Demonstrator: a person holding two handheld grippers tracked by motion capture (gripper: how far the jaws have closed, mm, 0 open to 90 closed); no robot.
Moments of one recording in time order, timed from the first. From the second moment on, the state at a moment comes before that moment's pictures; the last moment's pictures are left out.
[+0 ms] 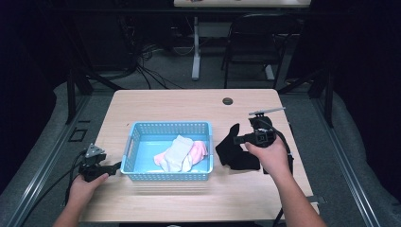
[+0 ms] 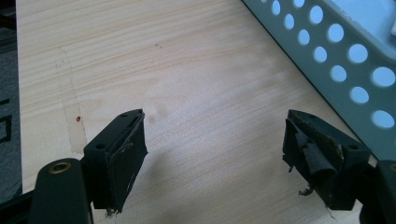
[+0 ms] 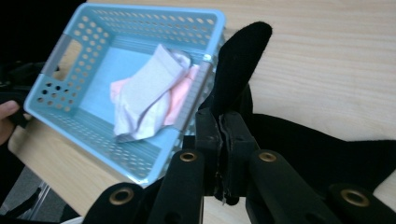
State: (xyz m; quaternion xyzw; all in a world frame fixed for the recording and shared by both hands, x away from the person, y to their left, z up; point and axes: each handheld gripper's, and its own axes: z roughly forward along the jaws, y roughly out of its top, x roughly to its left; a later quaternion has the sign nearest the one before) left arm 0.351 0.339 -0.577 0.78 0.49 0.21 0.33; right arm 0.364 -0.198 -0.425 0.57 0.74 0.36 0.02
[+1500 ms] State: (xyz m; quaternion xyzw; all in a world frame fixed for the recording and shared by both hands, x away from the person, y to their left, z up) left arm 0.351 0.340 -0.579 0.78 0.50 0.21 0.32; right arm 0.349 -0.267 -0.498 0.65 0.68 0.33 0.08
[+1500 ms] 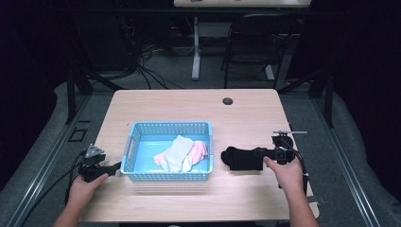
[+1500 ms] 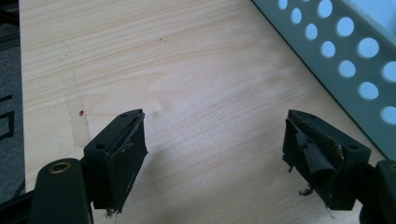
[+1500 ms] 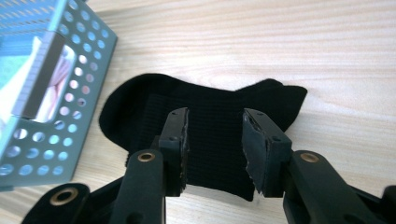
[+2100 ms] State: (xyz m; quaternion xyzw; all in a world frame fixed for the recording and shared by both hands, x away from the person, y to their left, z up) left arm 0.351 0.340 -0.579 0.78 0.49 0.21 0.32; right arm 0.334 -0.218 -0.498 0.59 0.72 0.35 0.08
